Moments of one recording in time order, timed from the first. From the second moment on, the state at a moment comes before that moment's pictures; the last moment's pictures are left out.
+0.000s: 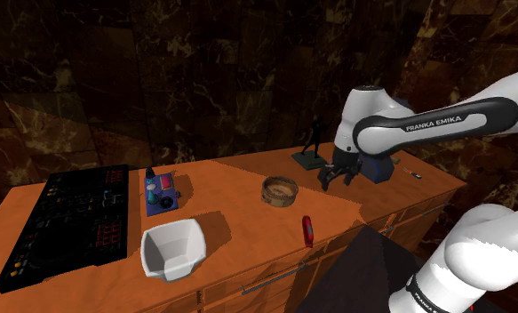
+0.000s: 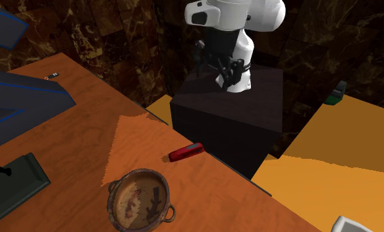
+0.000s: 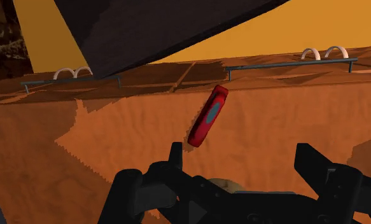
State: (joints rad) arm -0.13 -0.57 0.08 -2.72 -0.05 2.17 0.37
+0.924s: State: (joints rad) arm -0.27 0.01 0.13 -2.75 -0.23 2.80 0.79
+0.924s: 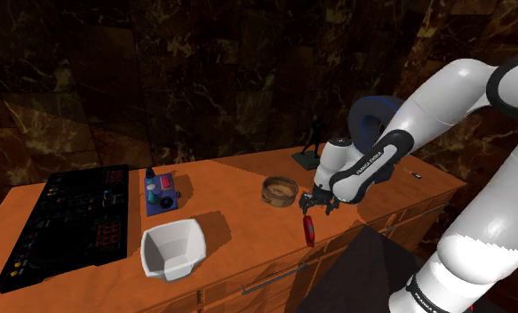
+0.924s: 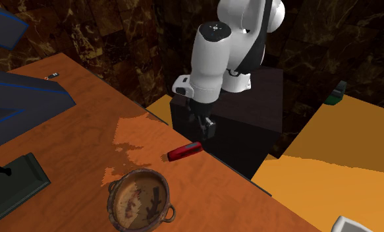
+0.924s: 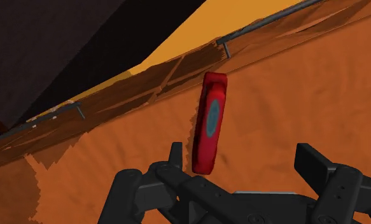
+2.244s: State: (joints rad) arm -0.13 0.47 -0.11 -2.58 -0.49 3.12 1.13
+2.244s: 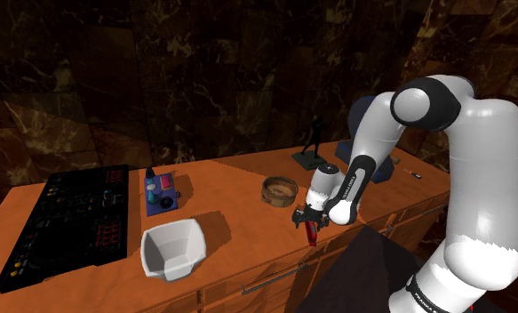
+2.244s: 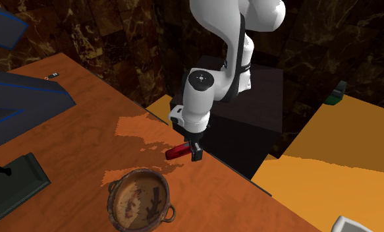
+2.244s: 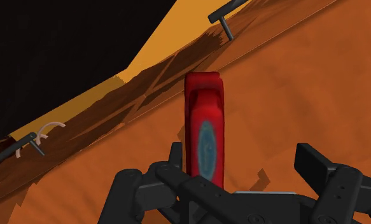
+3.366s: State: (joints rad) arm -0.18 0.38 -0.06 -2.61 -0.47 3.06 1.10
